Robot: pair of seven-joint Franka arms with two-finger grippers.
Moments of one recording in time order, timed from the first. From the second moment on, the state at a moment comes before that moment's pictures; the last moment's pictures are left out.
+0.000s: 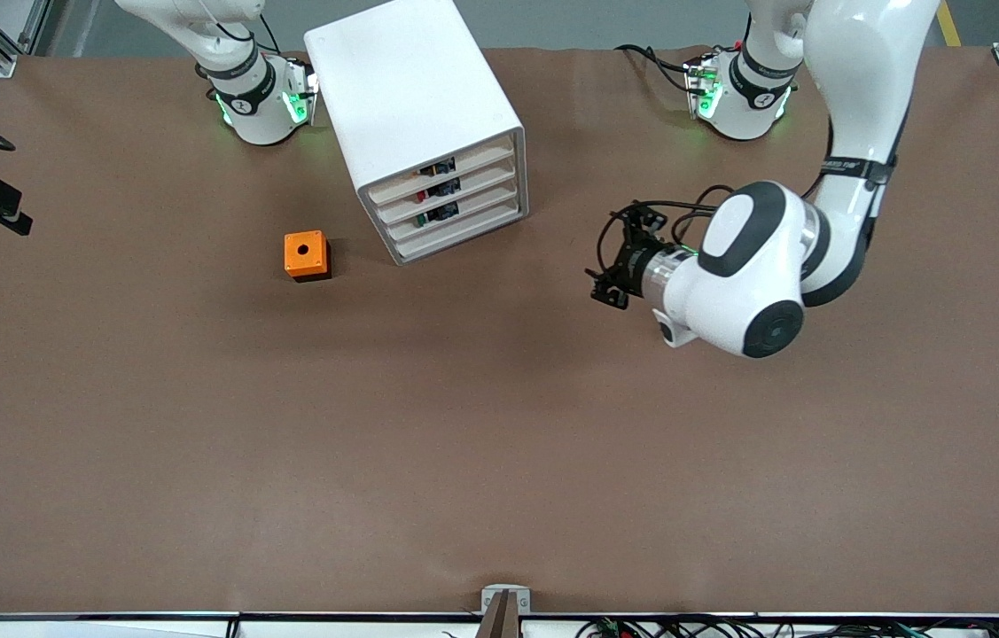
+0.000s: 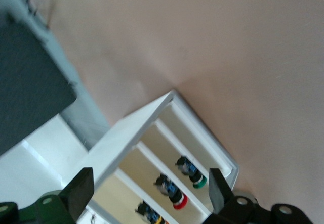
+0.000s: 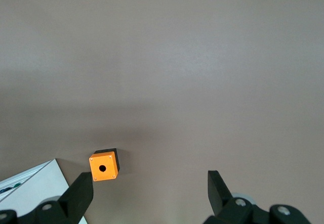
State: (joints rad) left arm -0.28 0.54 -0.21 -1.47 -0.60 1.47 -1.75; right arm -0.09 0.02 0.03 -1.44 -0.01 1.47 -0.06
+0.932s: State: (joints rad) left arm -0.30 0.75 -0.36 -1.45 -0.79 1.39 -2.24; right arm -0.09 0.02 0.03 -1.44 -0.01 1.47 -0.06
